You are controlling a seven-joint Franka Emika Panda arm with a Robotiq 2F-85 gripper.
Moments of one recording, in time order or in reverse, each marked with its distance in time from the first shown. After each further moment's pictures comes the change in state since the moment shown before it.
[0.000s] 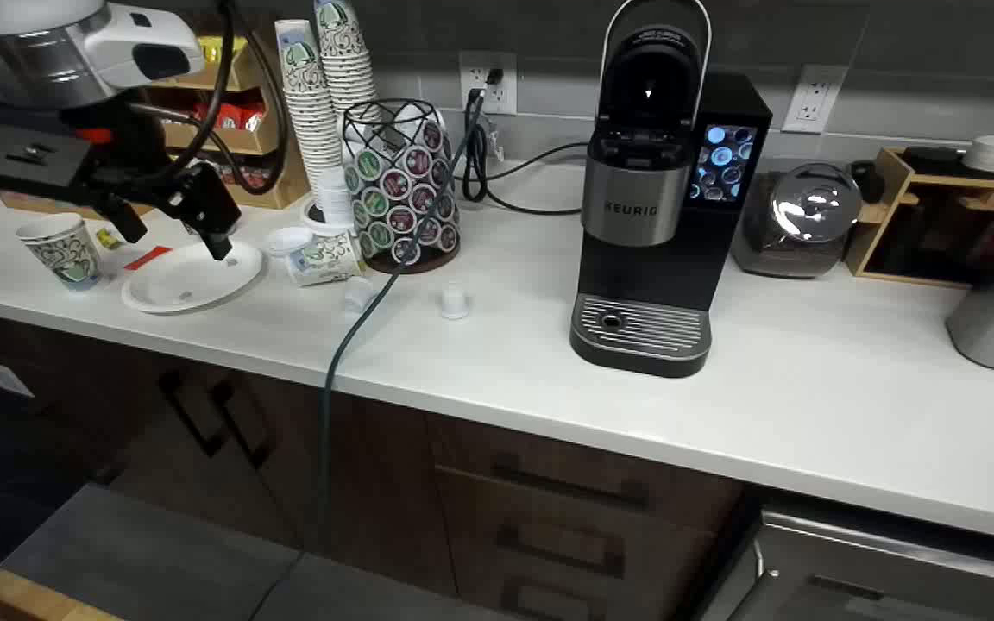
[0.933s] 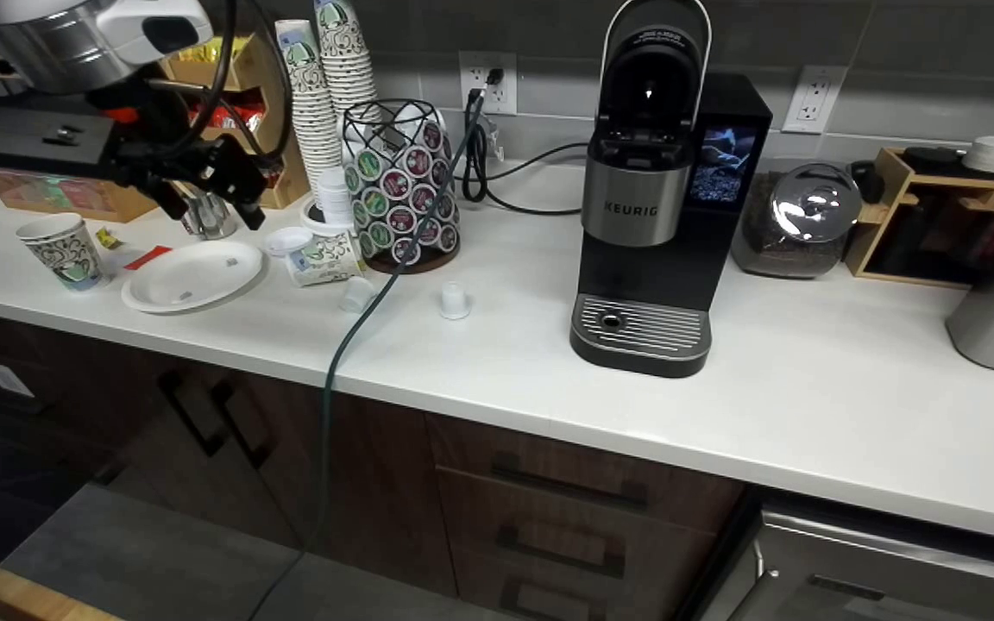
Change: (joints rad) arm -0.007 0.065 0.056 0.009 0.010 0.199 0.043
